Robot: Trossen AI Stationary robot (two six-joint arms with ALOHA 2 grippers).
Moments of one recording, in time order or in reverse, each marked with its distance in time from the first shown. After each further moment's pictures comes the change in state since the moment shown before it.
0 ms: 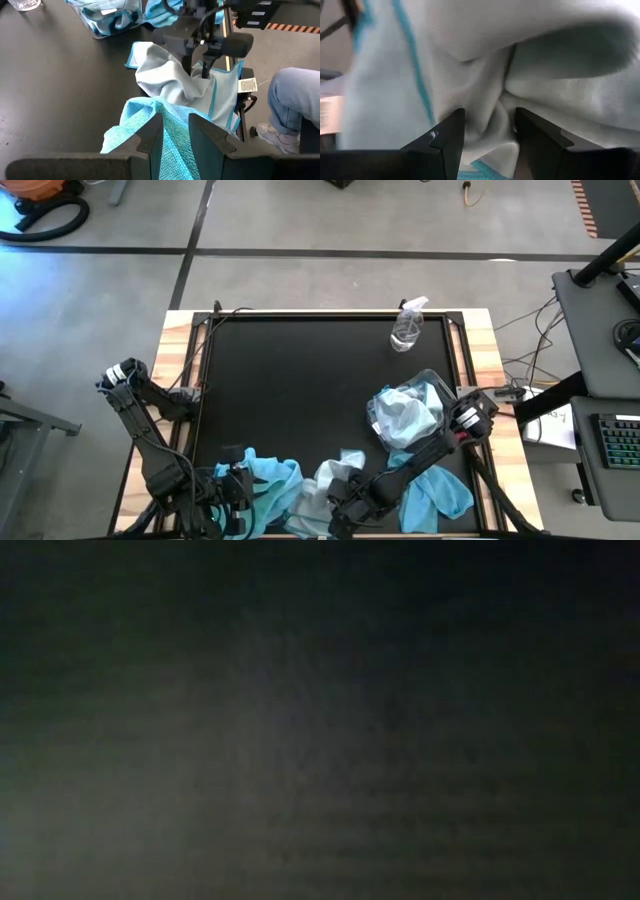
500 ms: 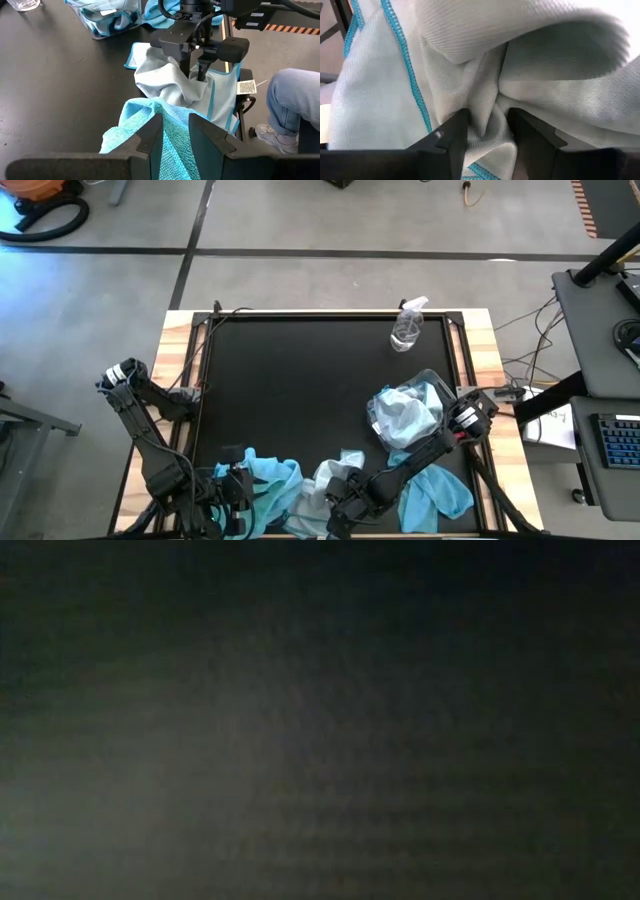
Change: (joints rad) left arm 0.000 0.000 0.000 0.006 0.000 0.000; right arm -0.014 0.026 0.003 0.003 -0.006 0.006
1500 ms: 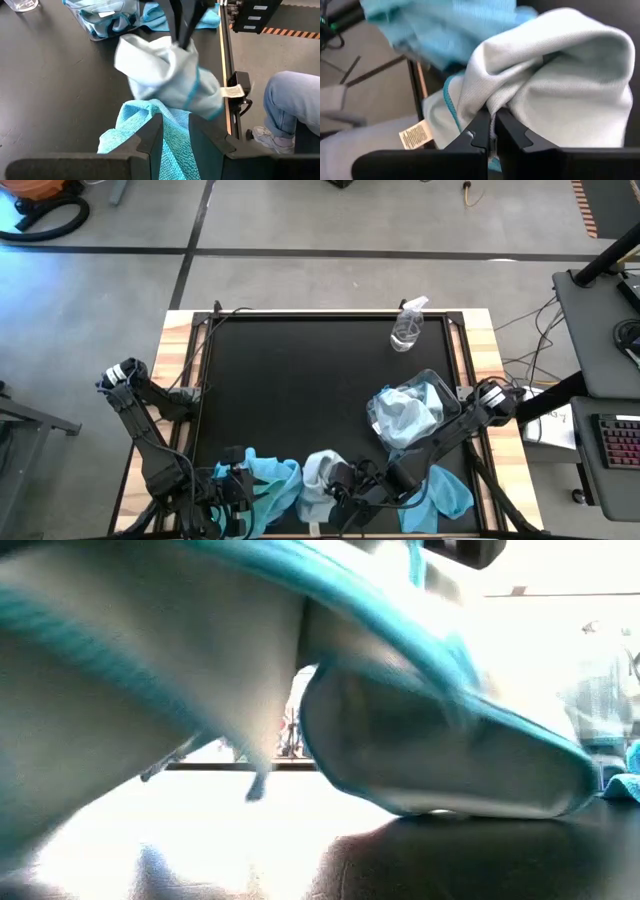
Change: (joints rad) left arm 0.000 0.000 0.000 0.016 -0.002 0.000; right arm 0.002 -0.251 -0.005 -0.012 0.236 -0.140
